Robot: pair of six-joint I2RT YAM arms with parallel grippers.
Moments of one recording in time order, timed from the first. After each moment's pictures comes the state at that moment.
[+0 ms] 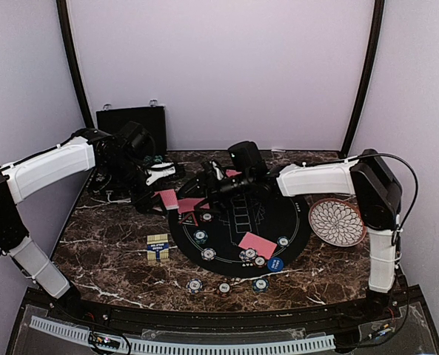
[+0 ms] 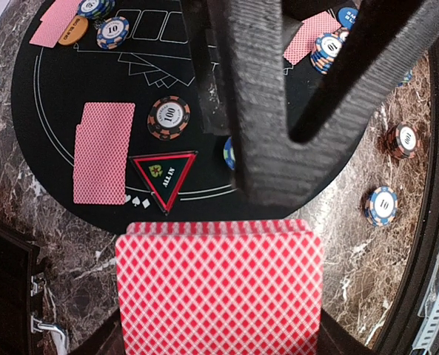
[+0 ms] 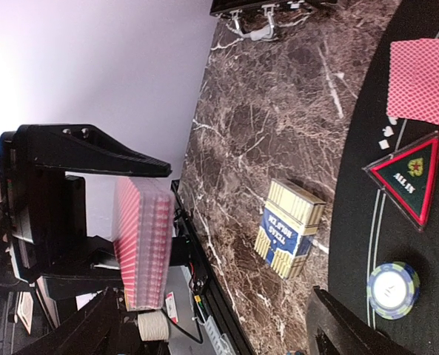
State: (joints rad) left arm -0.55 1.57 1.39 -0.99 0.30 0.65; right arm 0.84 2.03 1.46 0.06 -0.73 0.96
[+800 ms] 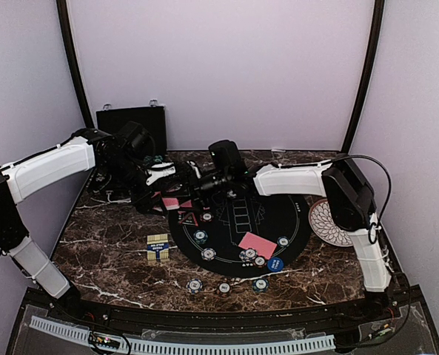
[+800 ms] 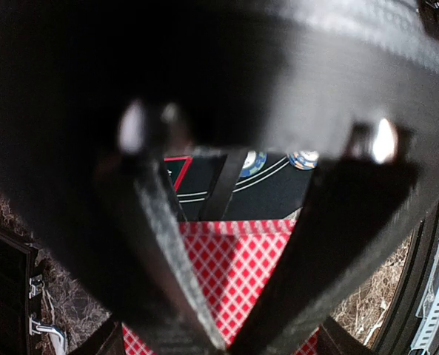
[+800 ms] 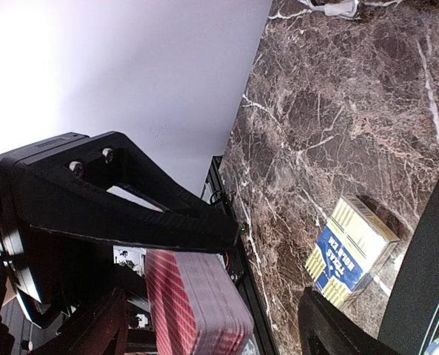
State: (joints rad) left arm -0.55 1.57 1.39 -0.99 0.32 0.65; right arm 0.87 2.26 1.75 0.10 -0.91 1.02
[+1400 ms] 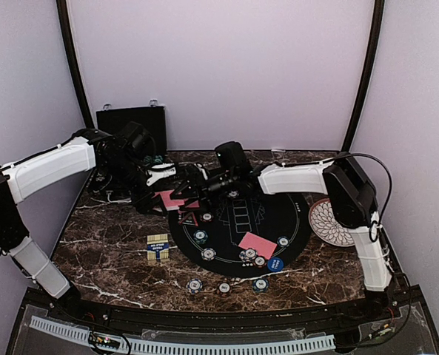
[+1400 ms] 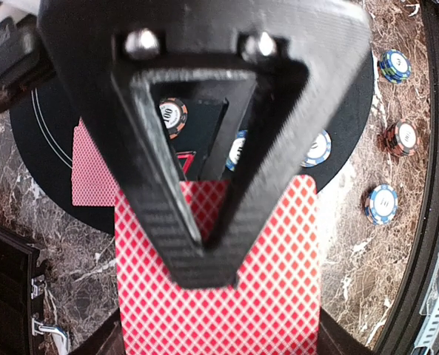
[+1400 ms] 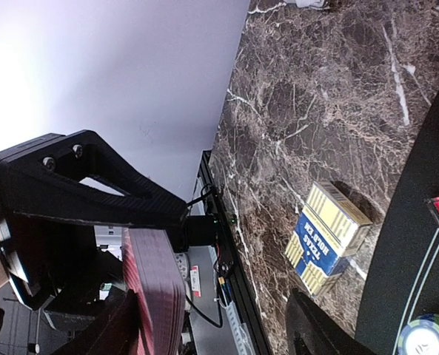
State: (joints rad) left arm -0.55 1.57 1.39 -0.99 0.31 0.66; right arm 0.83 2.27 1.72 0.07 -0.94 1.00
